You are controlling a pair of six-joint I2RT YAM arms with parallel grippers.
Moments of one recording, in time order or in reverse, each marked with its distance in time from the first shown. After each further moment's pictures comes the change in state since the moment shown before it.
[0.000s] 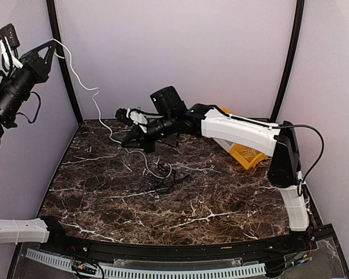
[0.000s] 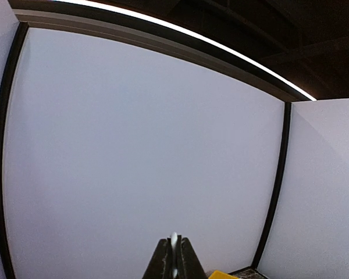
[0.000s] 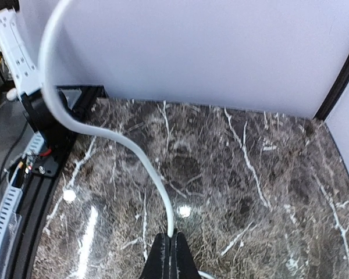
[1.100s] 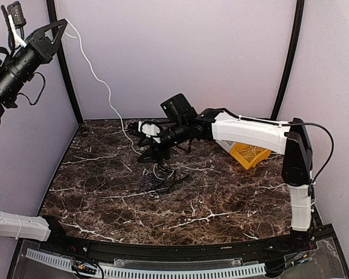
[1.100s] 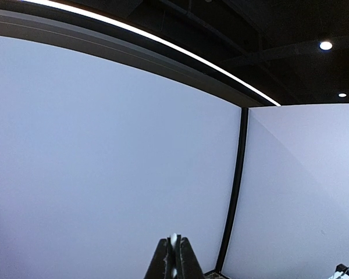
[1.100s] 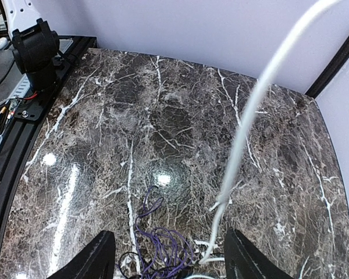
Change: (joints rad) left arm 0.000 0.118 0.160 -0.026 0.161 -0.053; right arm -0.039 -0.143 -0.209 -0.041 0.080 -0.187
